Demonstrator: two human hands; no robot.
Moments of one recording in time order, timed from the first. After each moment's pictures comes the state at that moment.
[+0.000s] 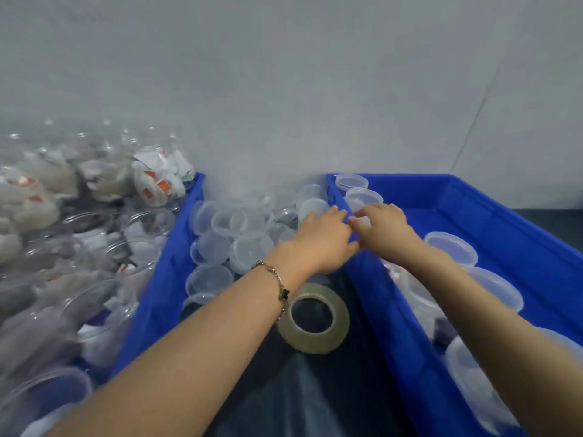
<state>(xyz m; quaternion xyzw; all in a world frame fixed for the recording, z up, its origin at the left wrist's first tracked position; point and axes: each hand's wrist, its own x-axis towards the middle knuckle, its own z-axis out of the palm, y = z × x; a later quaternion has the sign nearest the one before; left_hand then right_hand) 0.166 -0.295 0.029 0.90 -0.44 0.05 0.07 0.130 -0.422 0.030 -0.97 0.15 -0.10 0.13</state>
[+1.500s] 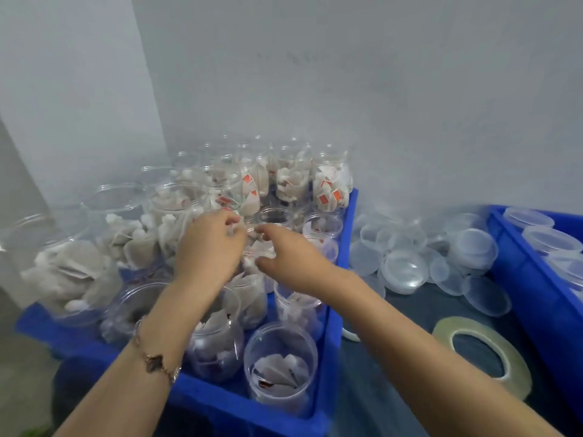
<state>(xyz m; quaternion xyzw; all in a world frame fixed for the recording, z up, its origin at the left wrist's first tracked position) 0.141 0.075 0.035 0.91 0.06 0.26 0.32 0.161 -0.061 0.029 -0.91 -0.27 -0.02 0.31</state>
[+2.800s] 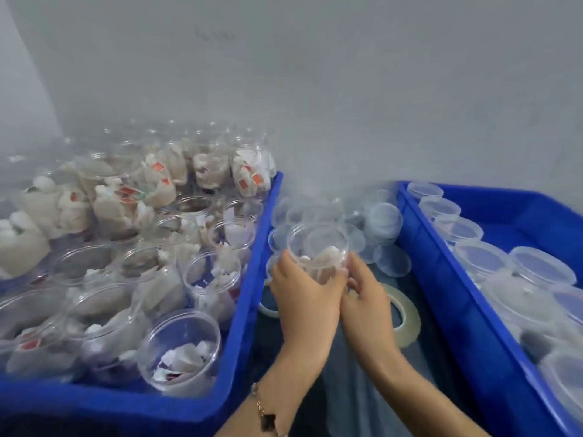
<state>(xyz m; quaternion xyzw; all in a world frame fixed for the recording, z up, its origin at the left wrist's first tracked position) 0.082 -0.159 -0.025 0.80 0.05 0.15 0.57 0.060 -0.229 -0.032 -0.77 0.03 -0.21 0.60</state>
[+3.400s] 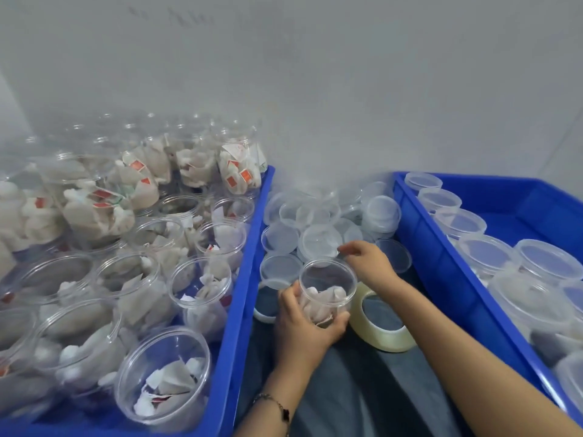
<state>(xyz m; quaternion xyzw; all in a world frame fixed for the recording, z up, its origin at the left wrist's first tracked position) 0.102 -0.157 -0.112 0.83 -0.02 0.09 0.55 0.176 -0.311 -0.062 -0.89 0.13 -0.03 0.43</state>
